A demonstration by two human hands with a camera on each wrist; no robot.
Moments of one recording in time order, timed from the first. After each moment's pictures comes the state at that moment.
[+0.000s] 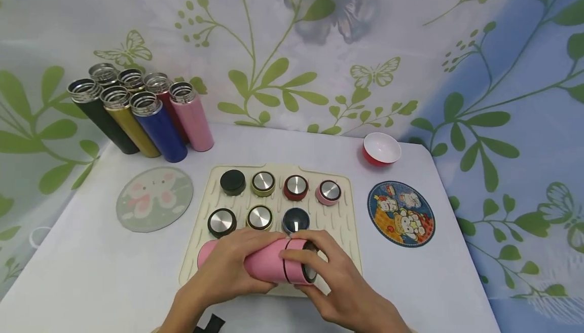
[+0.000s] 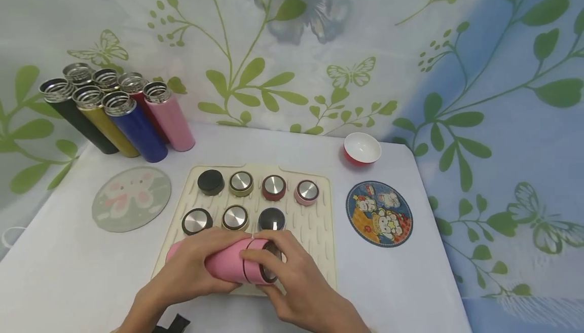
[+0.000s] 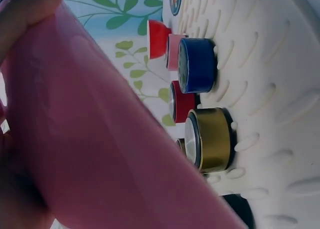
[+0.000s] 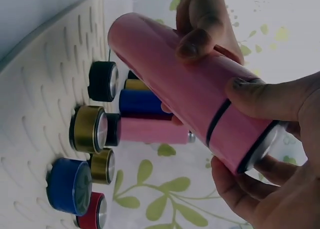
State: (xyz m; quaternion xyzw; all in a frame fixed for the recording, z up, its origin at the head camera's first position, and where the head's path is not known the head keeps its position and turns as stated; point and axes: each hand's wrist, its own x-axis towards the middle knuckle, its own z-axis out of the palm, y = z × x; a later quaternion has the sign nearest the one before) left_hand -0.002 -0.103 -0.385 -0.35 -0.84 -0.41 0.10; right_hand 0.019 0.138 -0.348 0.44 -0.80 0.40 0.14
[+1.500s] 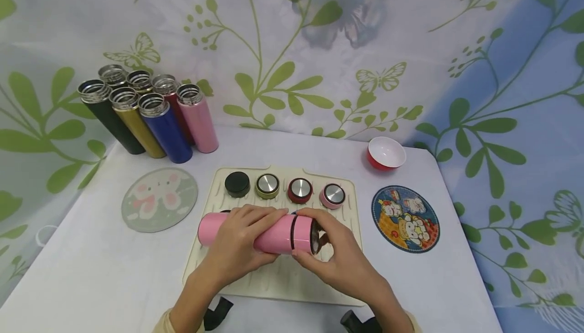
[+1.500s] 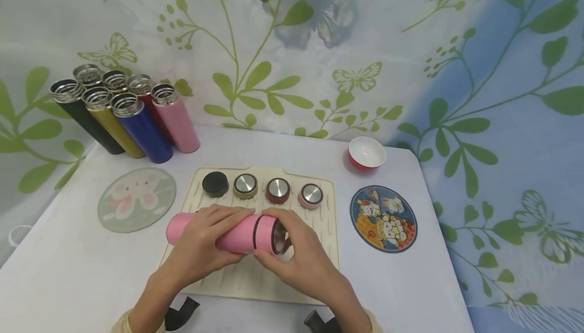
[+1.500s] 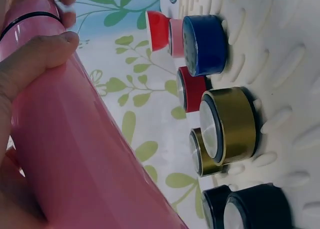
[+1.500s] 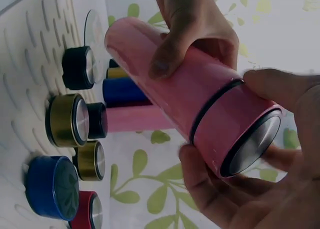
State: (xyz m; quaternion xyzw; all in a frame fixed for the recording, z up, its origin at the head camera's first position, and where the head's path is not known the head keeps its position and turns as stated) left_hand -0.033 -0.102 -0.381 -0.34 -0.86 -0.31 0.21; right_hand -0.012 0.132 -0.346 0.23 -0.84 0.49 -0.02
